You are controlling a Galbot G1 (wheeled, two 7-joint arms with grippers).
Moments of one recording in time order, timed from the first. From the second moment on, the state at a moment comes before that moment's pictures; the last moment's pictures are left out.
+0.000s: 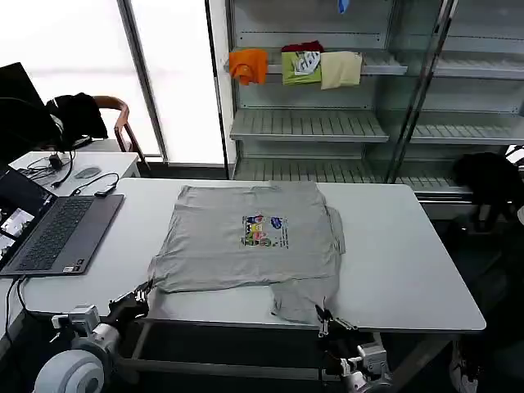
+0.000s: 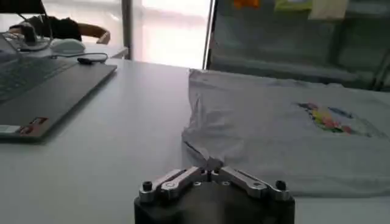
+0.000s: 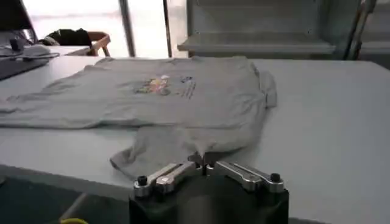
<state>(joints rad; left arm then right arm) 1.41 -0.95 -0.58 -2.04 -0.81 0.45 -0.24 -1.41 1.04 0.19 2.28 0.52 -0.49 0.43</state>
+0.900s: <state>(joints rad) 1.00 -1.05 -0.43 -1.86 -0.85 0.47 -0.37 -0.88 1.12 0.16 1.89 0.55 -0.51 0.30</state>
